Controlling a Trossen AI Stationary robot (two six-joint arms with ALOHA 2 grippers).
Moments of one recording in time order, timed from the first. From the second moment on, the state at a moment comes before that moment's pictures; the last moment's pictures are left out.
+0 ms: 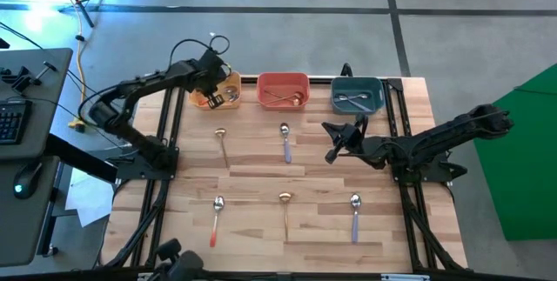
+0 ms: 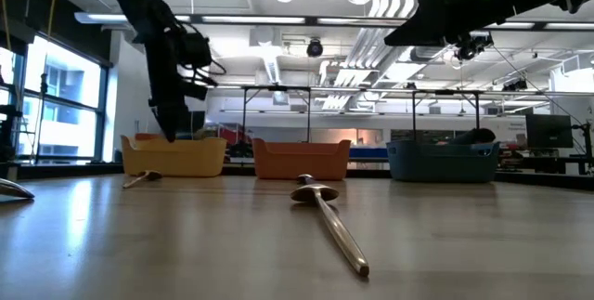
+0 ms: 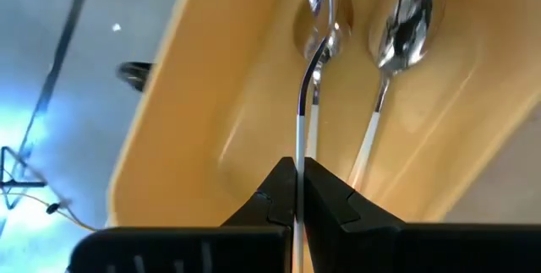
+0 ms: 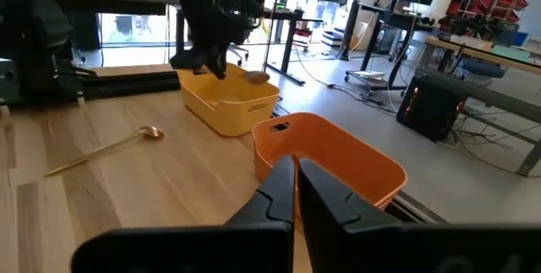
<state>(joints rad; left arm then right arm) 0.90 1.52 0.98 -0.65 -0.25 0.42 0.21 1.12 0.46 0.50 0.88 -0.02</state>
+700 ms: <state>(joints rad) 0.92 1.63 0.98 -0.62 -0.25 0.40 0.21 1.12 0.46 0.44 0.88 0.03</state>
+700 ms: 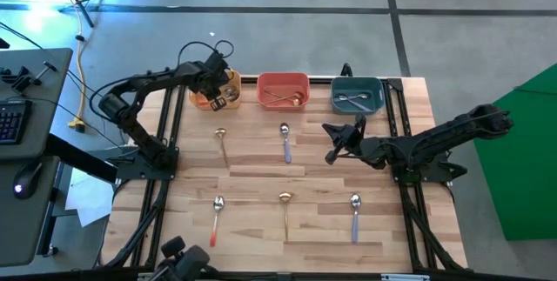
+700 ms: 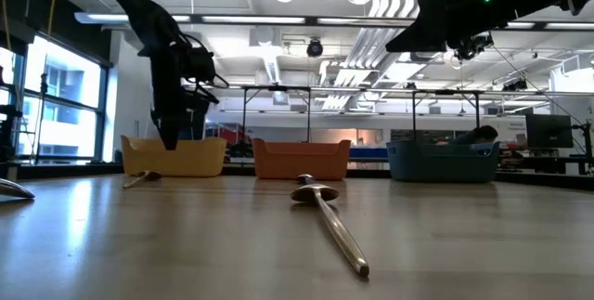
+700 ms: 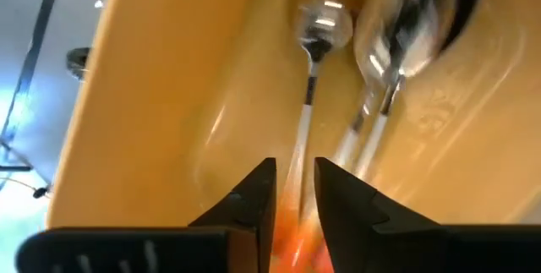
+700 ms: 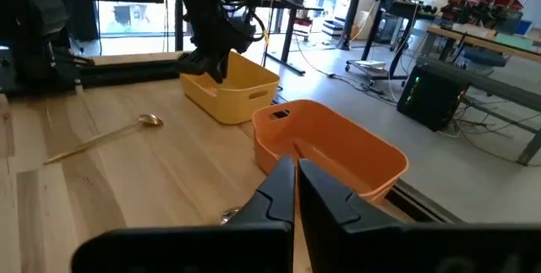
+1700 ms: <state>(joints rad) 0.35 1.03 0.42 0.16 -0.21 -0.11 0.19 1.12 0.76 -0.50 0.16 0.77</state>
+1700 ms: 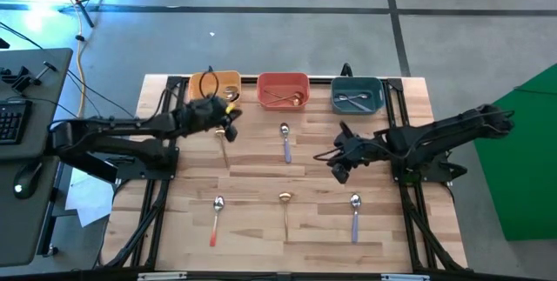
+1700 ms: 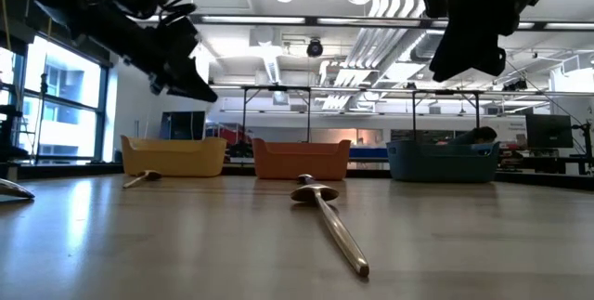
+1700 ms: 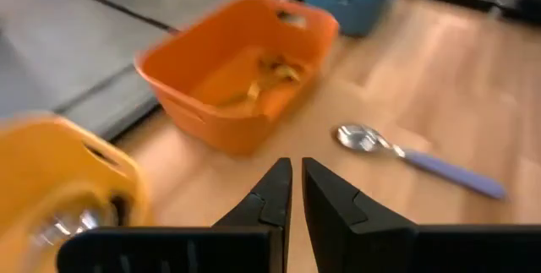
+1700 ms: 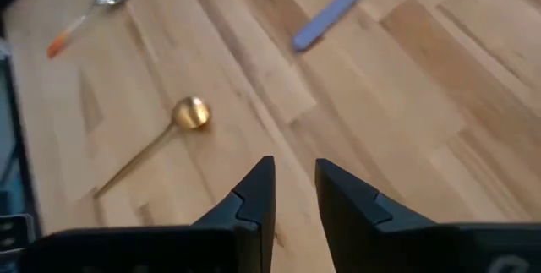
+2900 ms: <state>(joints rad) -0.04 1.10 0.31 -0.33 -0.62 -1.19 0.12 1.12 0.76 -0.50 0.33 0.52</state>
